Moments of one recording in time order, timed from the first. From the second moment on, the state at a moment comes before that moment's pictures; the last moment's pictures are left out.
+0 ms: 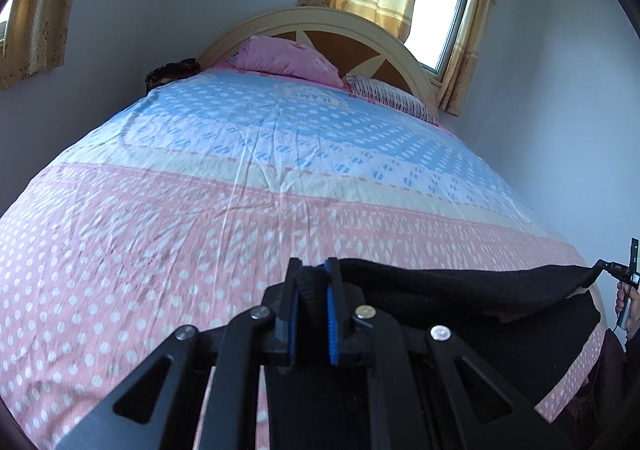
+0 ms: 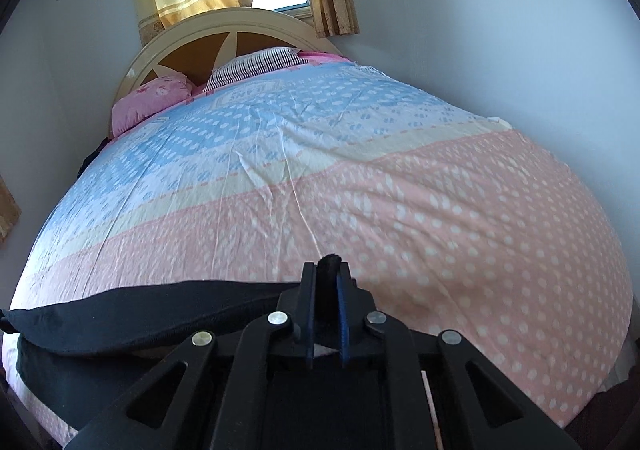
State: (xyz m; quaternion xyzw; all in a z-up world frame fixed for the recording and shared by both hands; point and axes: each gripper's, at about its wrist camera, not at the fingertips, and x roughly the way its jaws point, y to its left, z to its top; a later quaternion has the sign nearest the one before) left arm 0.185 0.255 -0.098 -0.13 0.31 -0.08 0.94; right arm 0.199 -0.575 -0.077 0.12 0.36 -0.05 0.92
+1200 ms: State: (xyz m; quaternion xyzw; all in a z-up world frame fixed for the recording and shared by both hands) left arm 0.149 0.257 -0.139 -0.12 0.30 -0.10 0.94; right arm 0.147 -0.233 -0.142 -0.27 0.39 0.22 0.85
